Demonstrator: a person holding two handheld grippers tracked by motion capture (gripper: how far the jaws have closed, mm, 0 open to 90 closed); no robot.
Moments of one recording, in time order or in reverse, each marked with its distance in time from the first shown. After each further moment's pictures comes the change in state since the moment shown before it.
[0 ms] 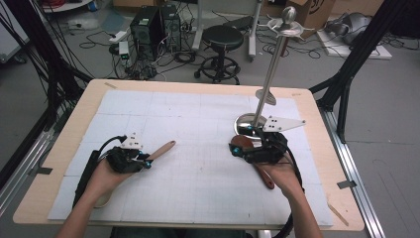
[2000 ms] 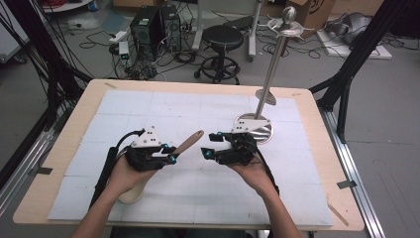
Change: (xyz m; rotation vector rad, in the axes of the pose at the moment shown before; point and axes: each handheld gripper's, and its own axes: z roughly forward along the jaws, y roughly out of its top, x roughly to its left) left arm -0.053 0.063 -0.012 -0.244 -0.114 0.083; right arm 0.021 0.000 0.067 0.039 0.124 0.043
